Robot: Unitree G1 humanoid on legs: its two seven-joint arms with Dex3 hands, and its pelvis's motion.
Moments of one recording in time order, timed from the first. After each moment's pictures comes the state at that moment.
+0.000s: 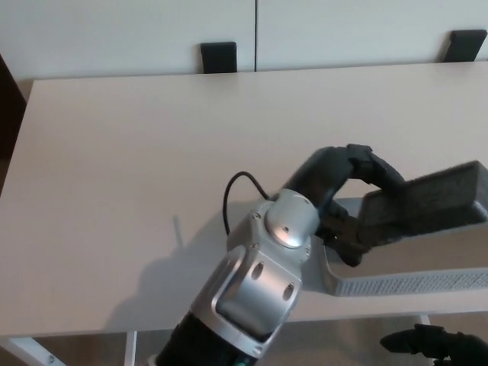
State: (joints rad) left_arm -0.47 -0.18 -0.50 0.01 0.41 0.86 -0.21; right_arm 0.28 -0.49 0.14 0.10 -0.16 0.07 0.33
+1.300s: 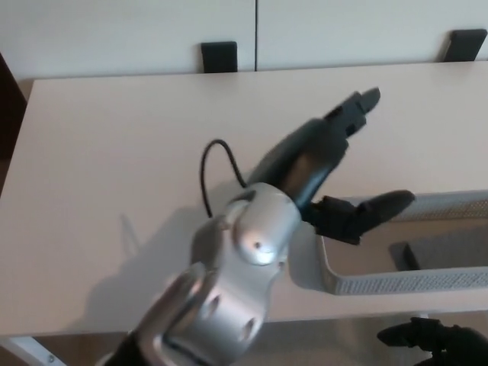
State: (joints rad) left_arm -0.45 0.05 -0.59 -0.44 0.39 0.95 -0.18; right_arm 0.27 -0.50 0.15 0.07 -0.19 0.07 0.33
